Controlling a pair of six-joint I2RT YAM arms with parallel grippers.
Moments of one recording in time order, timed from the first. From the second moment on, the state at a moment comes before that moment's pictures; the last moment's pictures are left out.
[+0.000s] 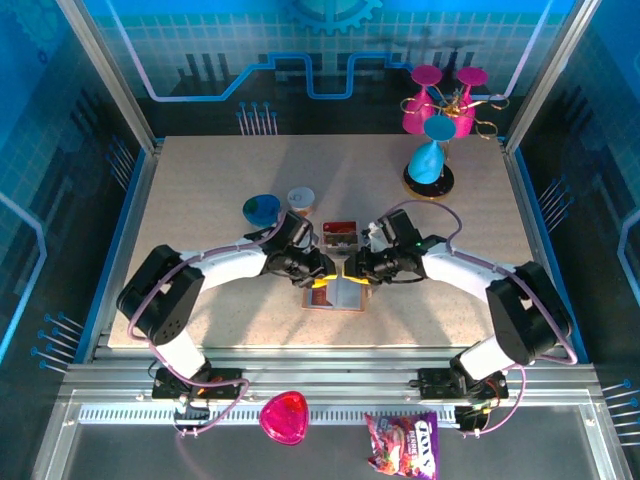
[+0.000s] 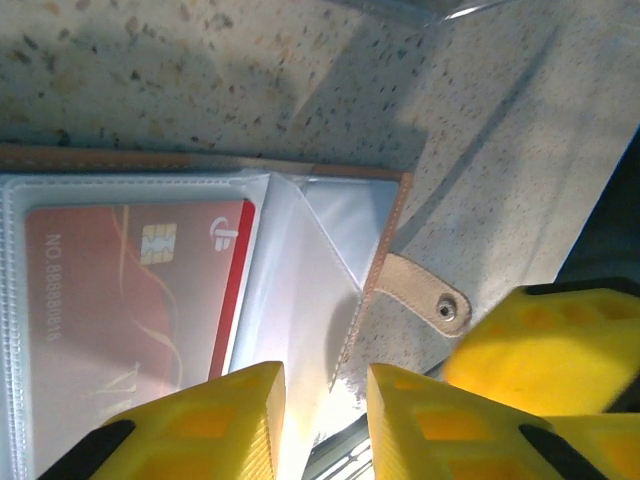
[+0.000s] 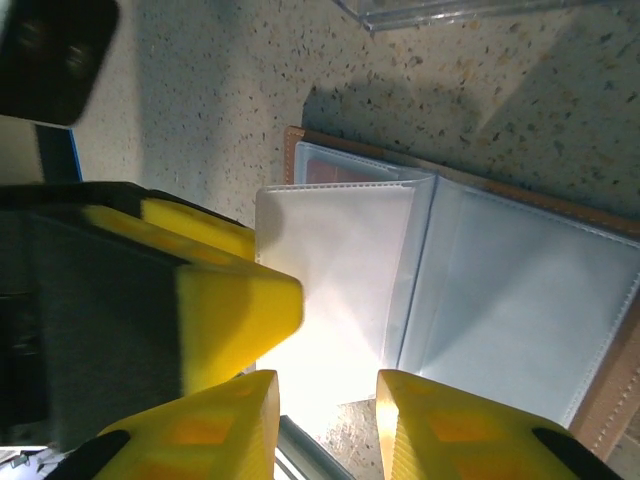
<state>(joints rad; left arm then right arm) -0.60 1.68 0.93 -0.26 0.55 -1.06 0.49 1.50 0.81 -0.32 -0.63 0.70</state>
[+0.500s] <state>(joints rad) -0.64 1.76 0.97 -0.25 0.56 -1.06 0.45 1.44 0.77 -0.36 -0.62 0.69</state>
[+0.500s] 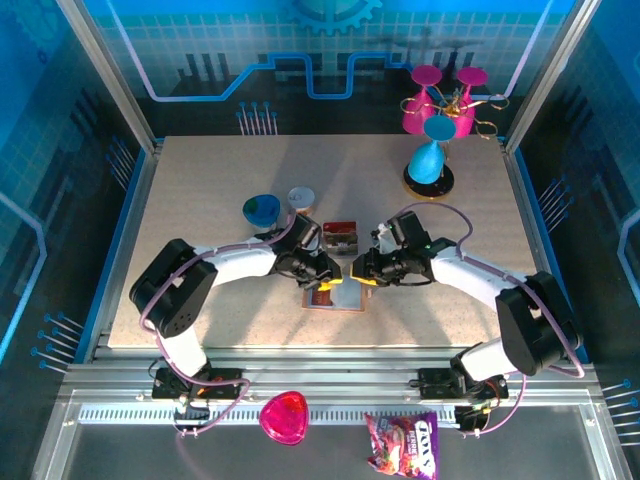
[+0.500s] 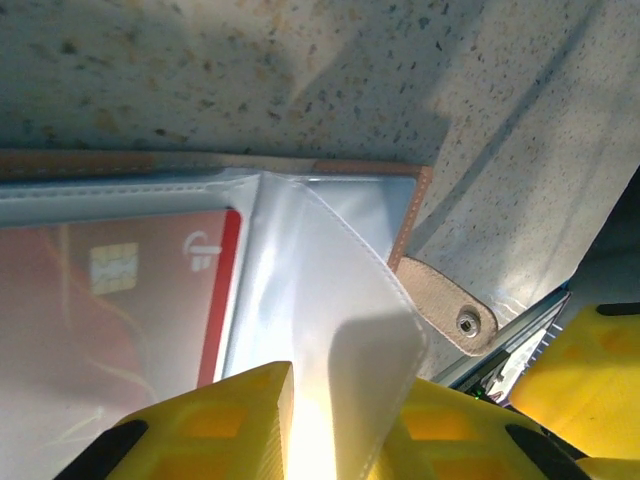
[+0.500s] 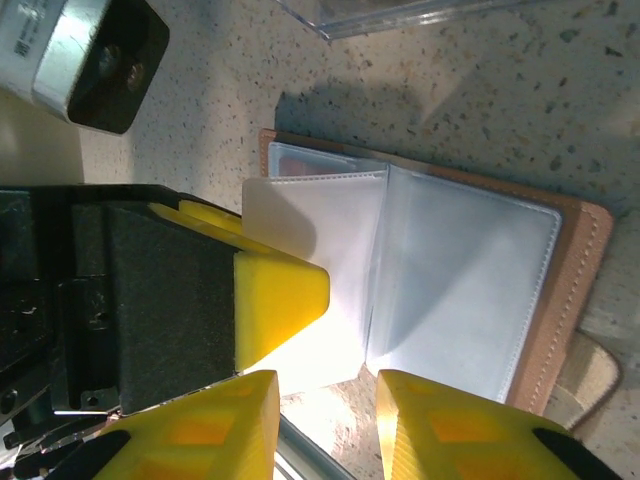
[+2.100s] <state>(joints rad) -0.65 1.82 1.01 -0.18 0.58 -1.06 0.43 1.36 0.76 -0.40 -0.59 0.67</state>
